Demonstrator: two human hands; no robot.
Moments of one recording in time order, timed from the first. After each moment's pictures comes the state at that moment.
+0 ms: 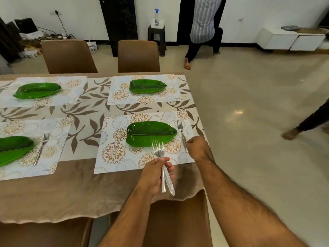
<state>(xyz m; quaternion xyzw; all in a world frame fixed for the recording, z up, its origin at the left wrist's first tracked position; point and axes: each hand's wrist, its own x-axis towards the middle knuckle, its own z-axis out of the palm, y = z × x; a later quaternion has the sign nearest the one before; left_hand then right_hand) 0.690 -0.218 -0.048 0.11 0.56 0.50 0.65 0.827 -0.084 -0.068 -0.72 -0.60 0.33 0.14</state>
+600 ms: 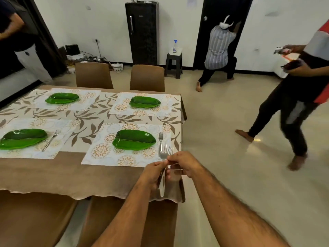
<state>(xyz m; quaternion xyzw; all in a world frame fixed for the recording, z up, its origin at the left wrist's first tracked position) 0.854 -0.213 0.001 0.11 0.57 0.54 0.61 0.962 -0.128 0.022 -0.52 -0.52 0.67 0.14</state>
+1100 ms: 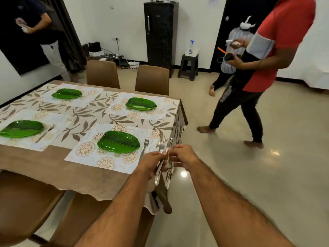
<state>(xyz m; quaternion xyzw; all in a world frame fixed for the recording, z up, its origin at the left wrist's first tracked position) 0.940 -0.090 0.022 0.13 0.62 0.56 0.53 1.047 0.007 0.035 -0.49 -0.54 0.67 0.14</state>
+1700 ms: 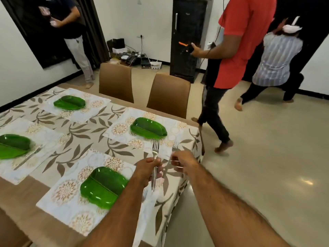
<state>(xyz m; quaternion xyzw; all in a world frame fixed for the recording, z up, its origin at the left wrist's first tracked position) 0.762 0.132 -0.011 0.03 0.66 0.60 0.44 0.851 0.259 0.014 -0.52 -0.50 0.69 0.06</state>
